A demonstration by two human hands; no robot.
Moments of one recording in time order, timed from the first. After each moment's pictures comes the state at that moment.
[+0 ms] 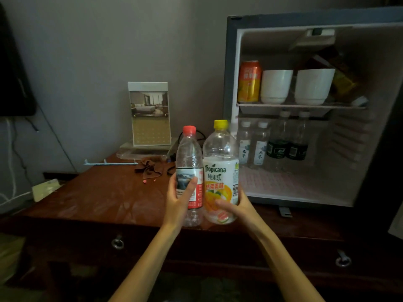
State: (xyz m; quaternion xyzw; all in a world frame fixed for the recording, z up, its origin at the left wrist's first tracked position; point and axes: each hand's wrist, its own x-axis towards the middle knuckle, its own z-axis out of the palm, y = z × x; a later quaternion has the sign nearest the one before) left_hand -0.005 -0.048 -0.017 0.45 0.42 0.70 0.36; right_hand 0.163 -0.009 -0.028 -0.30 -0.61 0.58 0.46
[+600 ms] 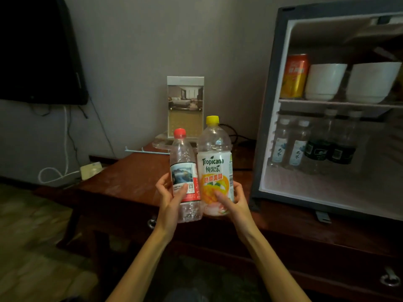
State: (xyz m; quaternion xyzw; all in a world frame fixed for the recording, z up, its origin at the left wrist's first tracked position) left_hand -0.071 -0.105 -0.033 0.39 0.42 0.76 0.31; right_hand 0.078 -0.029 -0.048 -0.27 -0.56 0.63 0.47
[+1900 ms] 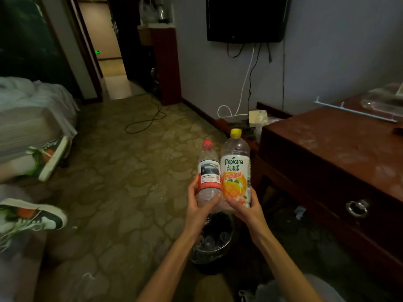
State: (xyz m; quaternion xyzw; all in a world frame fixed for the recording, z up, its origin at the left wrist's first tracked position) left_hand -0.288 -0.332 -0.195 0.11 0.59 0.79 0.12; right_hand -0.238 -0.194 -0.210 -0.17 -0.59 0.78 0.14
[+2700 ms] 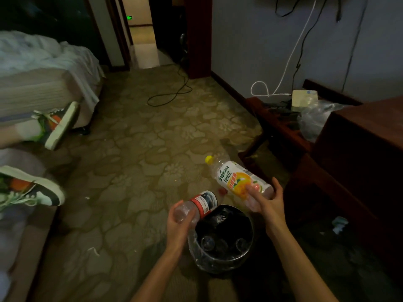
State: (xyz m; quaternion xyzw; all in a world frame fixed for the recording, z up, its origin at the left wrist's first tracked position) left_hand -0.384 -0.362 -0.347 -0.15 0.68 0.72 0.04; right_hand -0.367 -0.146 -0.299 -0.25 -0.58 0.76 0.15
